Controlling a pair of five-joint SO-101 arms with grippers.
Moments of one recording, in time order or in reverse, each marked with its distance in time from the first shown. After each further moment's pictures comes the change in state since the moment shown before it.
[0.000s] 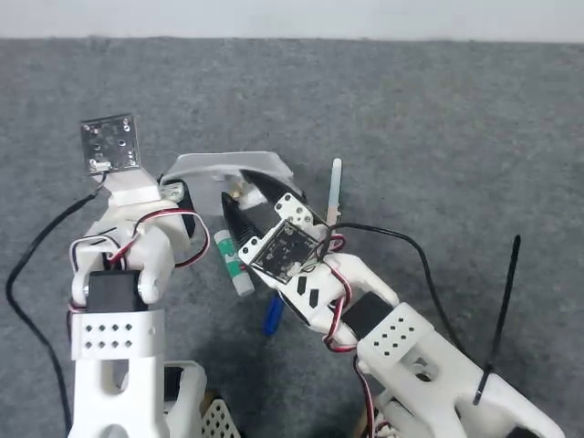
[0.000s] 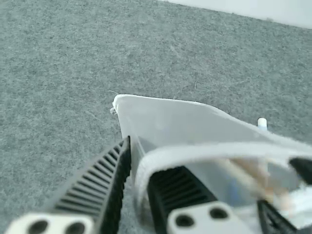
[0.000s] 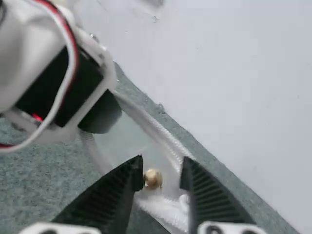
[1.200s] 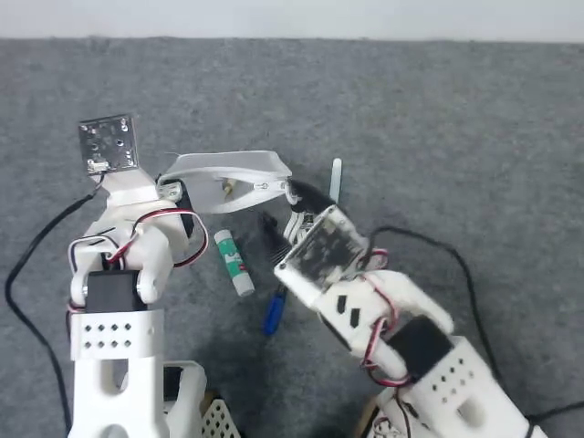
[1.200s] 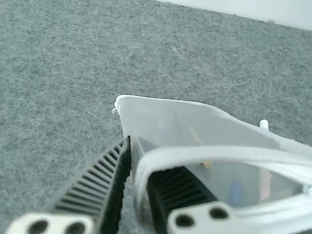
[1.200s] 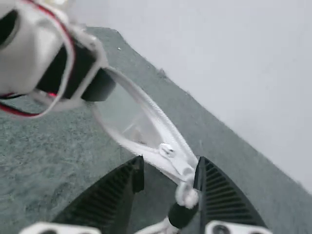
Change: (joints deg) left arm -0.4 0.0 0.0 -0.2 0.0; right arm 3.3 -24.5 -9.0 43.9 -5.0
